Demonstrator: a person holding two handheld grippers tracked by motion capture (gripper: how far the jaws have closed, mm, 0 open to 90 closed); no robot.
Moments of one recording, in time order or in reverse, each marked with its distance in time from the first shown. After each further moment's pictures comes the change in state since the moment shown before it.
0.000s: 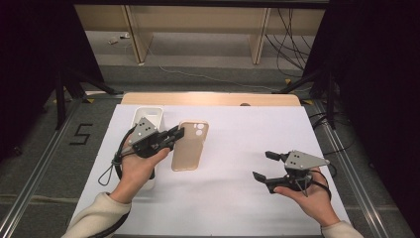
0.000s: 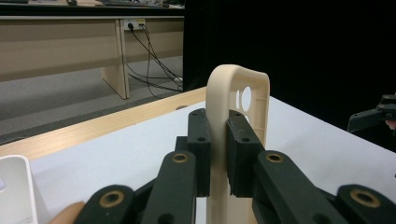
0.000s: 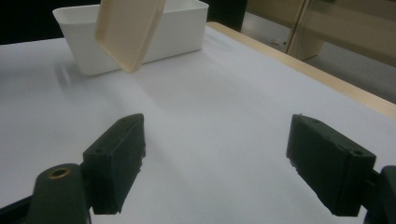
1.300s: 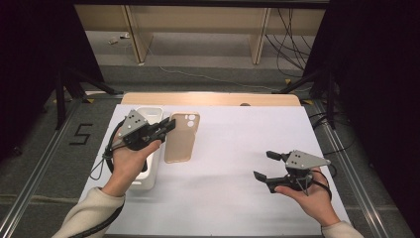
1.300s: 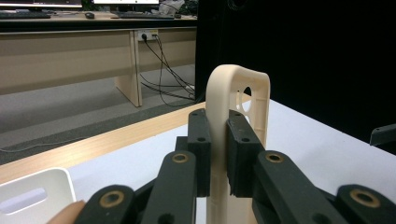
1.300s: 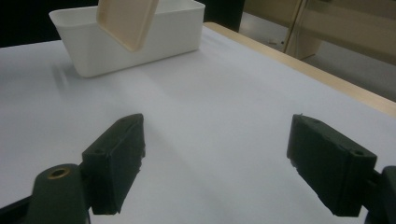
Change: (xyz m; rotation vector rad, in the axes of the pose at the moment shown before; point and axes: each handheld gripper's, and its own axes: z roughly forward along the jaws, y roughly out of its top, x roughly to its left) left arm 0.019 0.014 -0.008 -0.034 0.043 0.010; right arm -0.002 -0.002 -0.001 -0.005 -0.007 0.010
